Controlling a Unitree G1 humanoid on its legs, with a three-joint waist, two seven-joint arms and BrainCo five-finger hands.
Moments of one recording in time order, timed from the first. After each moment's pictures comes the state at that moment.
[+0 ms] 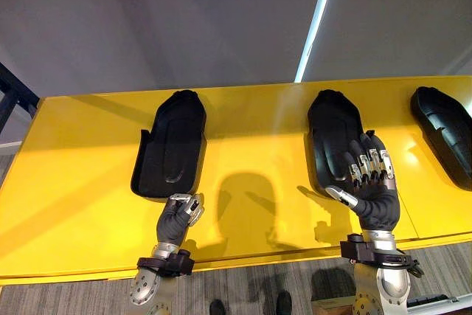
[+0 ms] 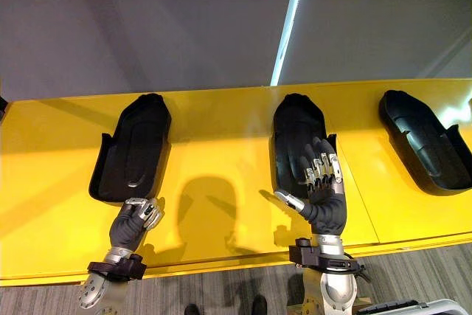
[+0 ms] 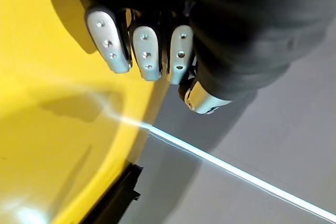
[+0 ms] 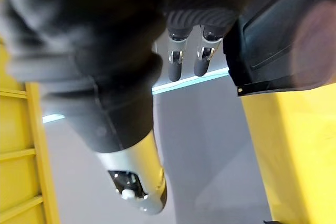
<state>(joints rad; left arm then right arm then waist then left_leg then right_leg) 0.27 0.11 -0.05 -0.27 -0.53 -0.14 -0.20 0.23 0.05 -0.10 -0.46 0.31 -0.24 0.16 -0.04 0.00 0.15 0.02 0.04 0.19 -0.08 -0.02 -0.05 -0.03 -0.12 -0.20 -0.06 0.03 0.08</state>
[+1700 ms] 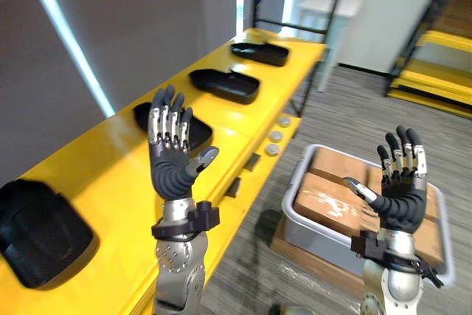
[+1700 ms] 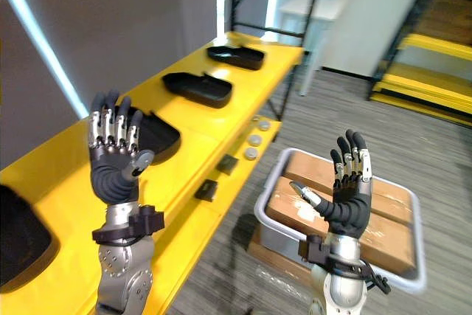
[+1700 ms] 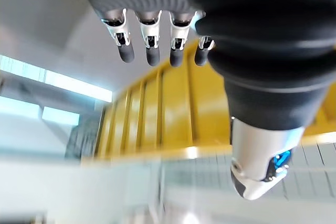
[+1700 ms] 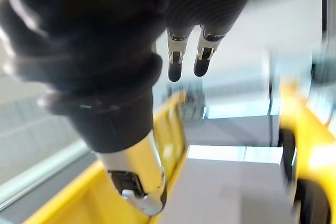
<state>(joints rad) -0.06 -0.05 -0.20 -0.39 -0.18 -0.38 0.18 0.11 0.04 -0.21 -0.34 0.12 -0.29 -0.05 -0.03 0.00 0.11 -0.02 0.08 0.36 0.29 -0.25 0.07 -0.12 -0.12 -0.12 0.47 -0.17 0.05</state>
